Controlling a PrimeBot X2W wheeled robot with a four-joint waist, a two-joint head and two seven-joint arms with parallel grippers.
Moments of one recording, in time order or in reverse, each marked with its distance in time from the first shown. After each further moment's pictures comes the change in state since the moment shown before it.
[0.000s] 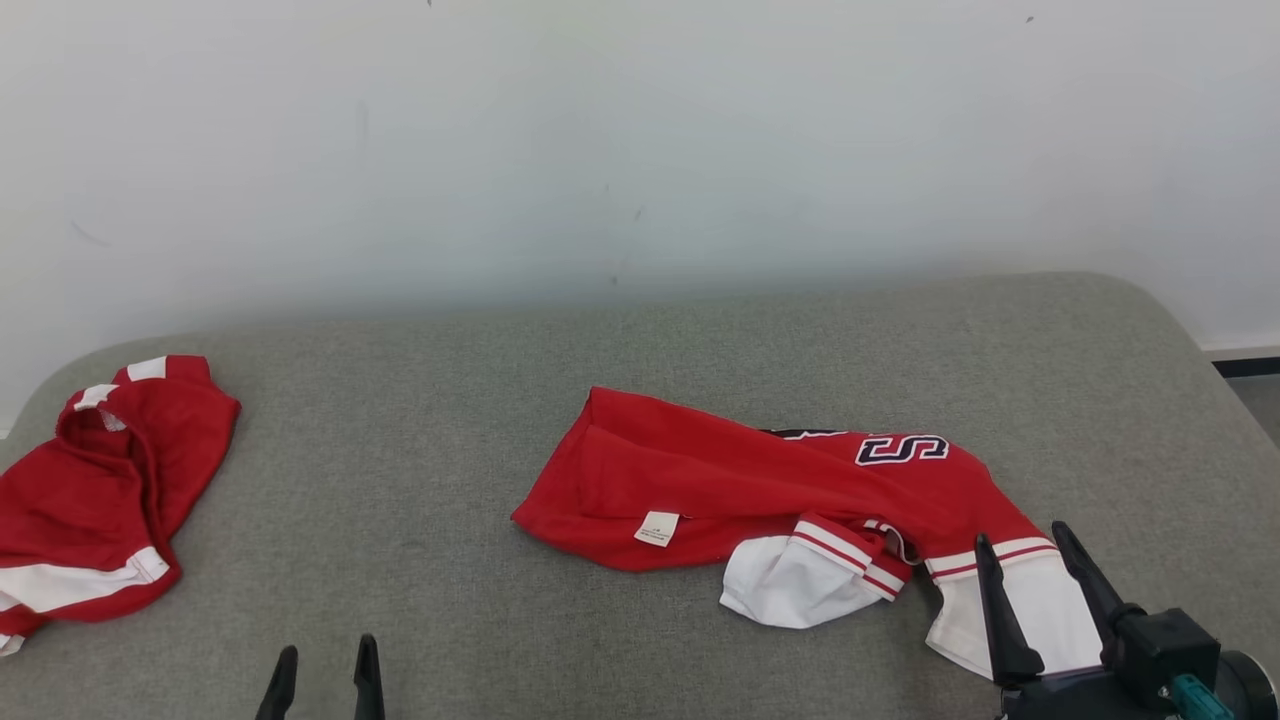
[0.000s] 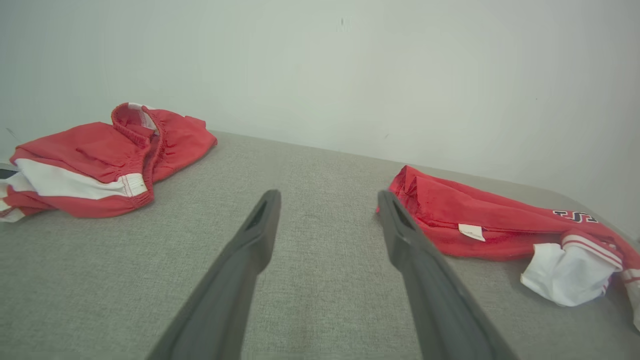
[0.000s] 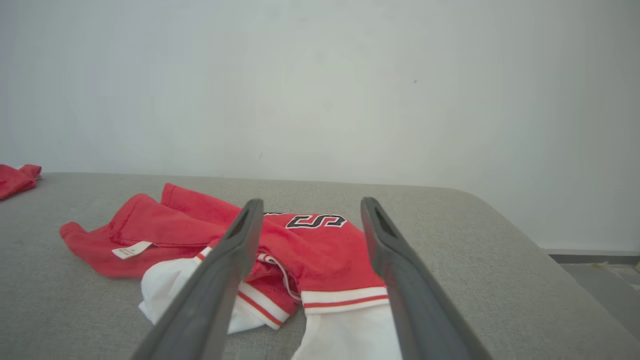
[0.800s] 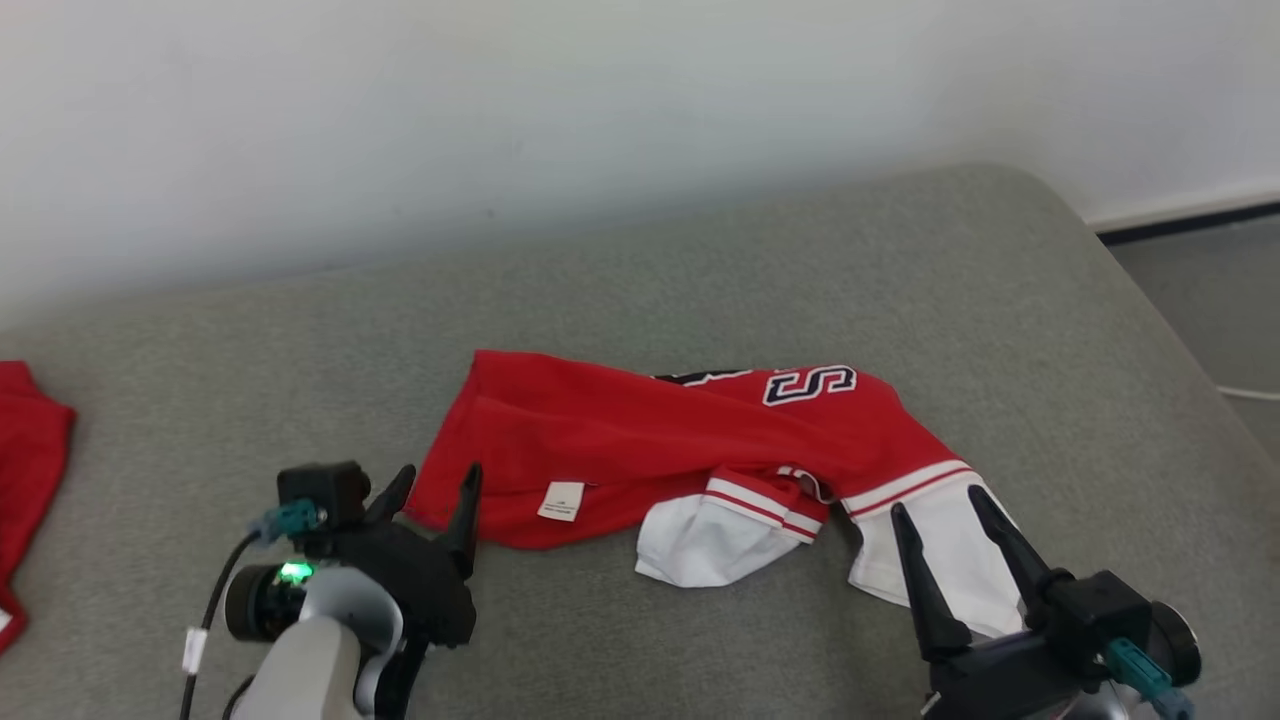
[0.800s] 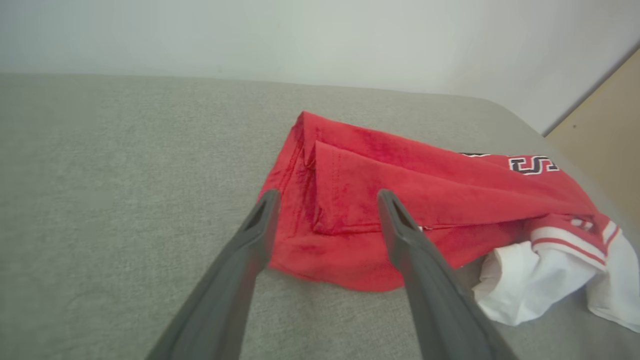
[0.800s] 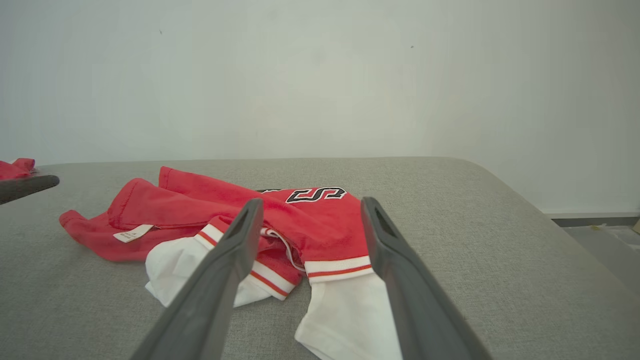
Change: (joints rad) left arm -0.552 0.004 -0.147 0.532 -0.114 -0.078 0.223; right arm -0.006 0.028 0.102 -0.103 0.019 0.000 0.077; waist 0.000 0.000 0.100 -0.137
